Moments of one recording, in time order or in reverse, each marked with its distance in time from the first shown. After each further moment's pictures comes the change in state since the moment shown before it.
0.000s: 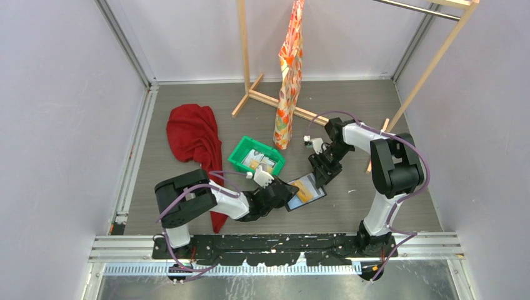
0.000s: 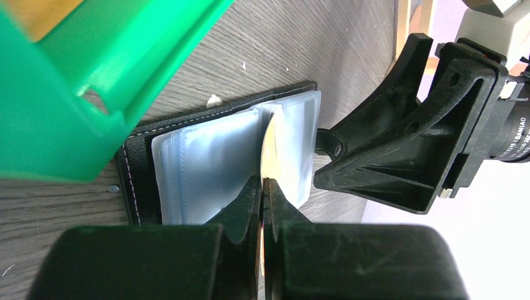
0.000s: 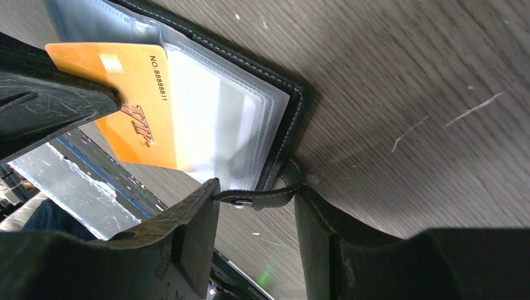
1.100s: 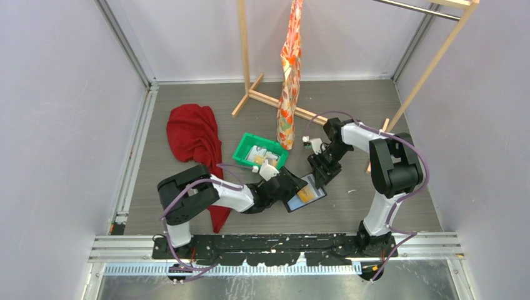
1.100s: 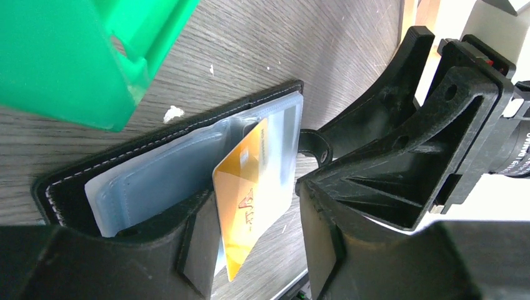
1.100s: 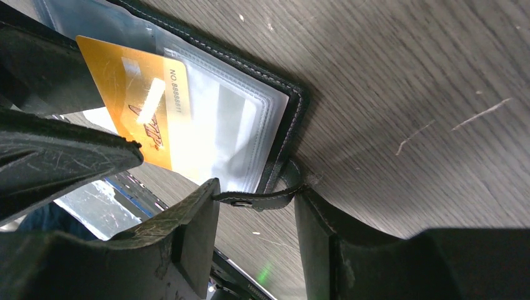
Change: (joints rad) left arm 0.048 0.040 0.095 -0.068 0.118 0.011; right arm 0.011 0.005 0.008 -0.009 0.010 0.000
